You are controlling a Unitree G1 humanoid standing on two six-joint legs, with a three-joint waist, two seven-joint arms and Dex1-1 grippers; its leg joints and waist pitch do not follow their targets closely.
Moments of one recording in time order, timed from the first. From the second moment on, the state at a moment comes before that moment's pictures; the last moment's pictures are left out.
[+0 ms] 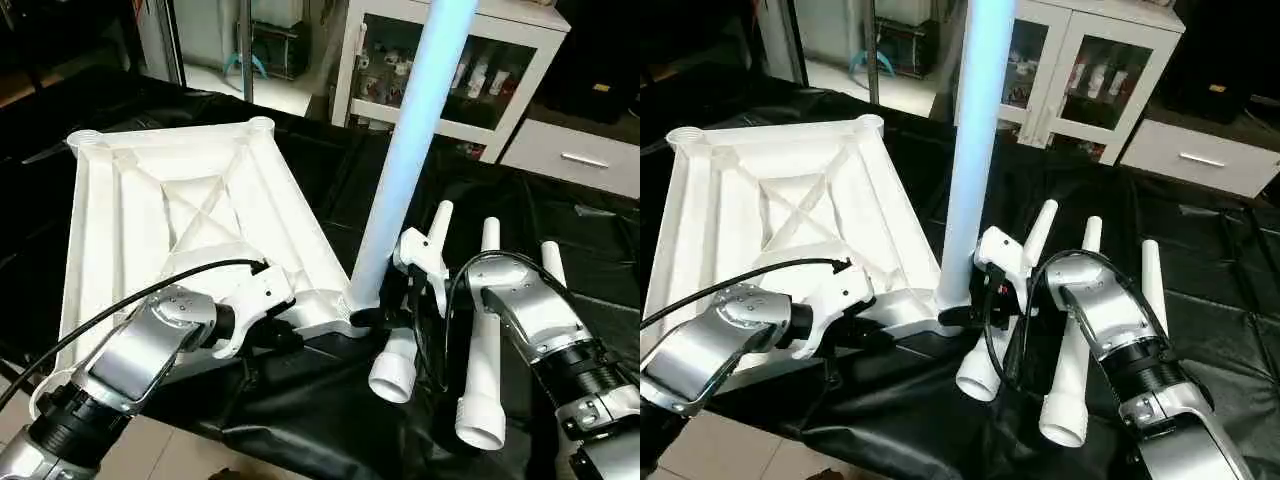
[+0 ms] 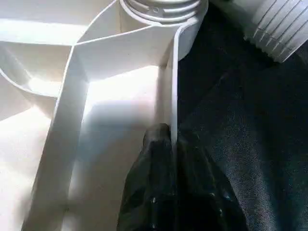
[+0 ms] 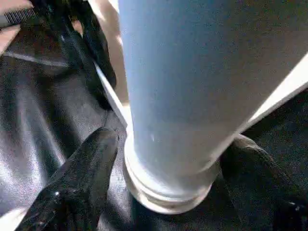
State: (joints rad) left arm -0.37 0.58 -0.41 -0.09 -0.11 0.71 -0.96; right arm -0.56 -0.43 0.30 0.44 0.10 0.24 1.20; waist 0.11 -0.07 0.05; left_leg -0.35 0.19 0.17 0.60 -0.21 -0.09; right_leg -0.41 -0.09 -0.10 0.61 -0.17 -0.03
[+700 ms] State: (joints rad) left arm -0.37 0.58 -0.40 -0.09 -0.10 0.71 -0.95; right arm -0.58 -0.39 0.31 0.52 0.07 0.19 1.17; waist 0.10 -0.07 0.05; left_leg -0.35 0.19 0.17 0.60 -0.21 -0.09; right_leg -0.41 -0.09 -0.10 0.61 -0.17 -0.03
